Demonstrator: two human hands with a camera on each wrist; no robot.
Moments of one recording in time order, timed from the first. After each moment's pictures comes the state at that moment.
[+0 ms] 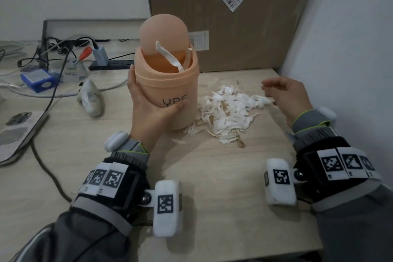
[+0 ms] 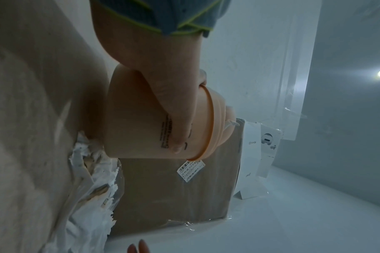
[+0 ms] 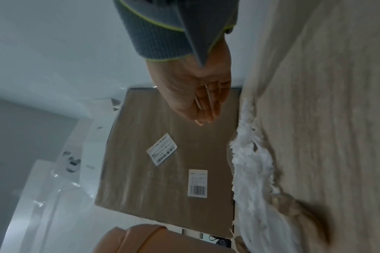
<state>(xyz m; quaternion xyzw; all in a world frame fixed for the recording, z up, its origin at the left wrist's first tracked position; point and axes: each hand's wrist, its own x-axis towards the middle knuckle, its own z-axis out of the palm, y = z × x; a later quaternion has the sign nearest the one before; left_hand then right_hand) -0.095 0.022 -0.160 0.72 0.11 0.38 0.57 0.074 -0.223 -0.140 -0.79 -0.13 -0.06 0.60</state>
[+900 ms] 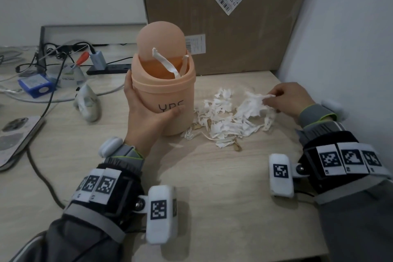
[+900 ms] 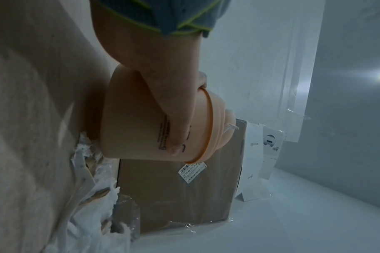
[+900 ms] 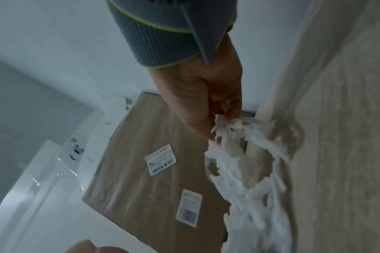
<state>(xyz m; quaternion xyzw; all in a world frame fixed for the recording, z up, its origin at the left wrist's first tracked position) -0.094 0.022 -0.161 0.73 0.11 0.37 0.56 0.093 -0.240 -0.128 -0.92 -0.15 -0.02 0.36</state>
